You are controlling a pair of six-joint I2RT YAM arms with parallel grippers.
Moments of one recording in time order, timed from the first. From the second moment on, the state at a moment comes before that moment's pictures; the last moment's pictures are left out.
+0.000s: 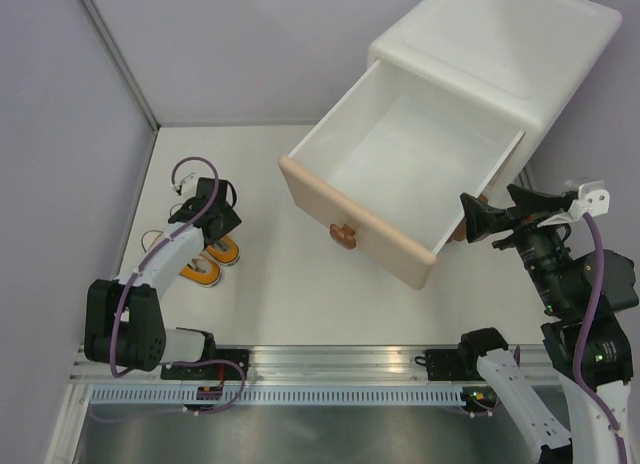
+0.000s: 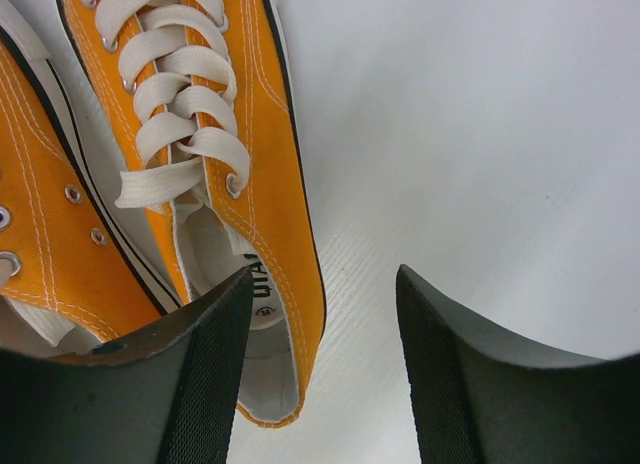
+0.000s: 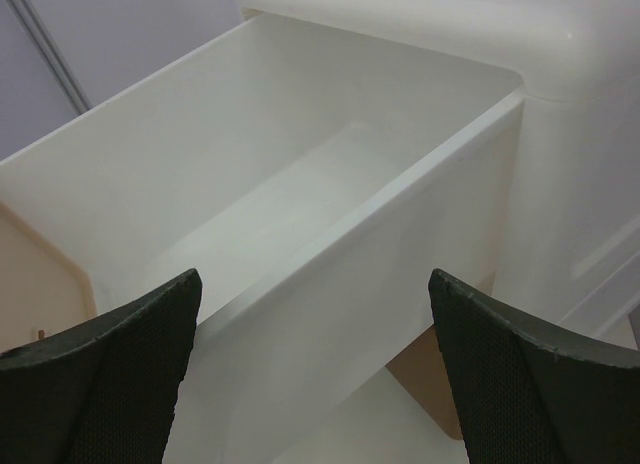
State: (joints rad) left arm -0.17 1.34 0.84 -0.43 -0.37 -0.73; right arm 0.22 0.50 1.15 -0.50 -0.07 0.19
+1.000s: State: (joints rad) left arm -0.16 1.53 0.84 -0.41 -0.35 -0.78; right arm 0.25 0.49 1.13 -0.49 -0.03 0.19
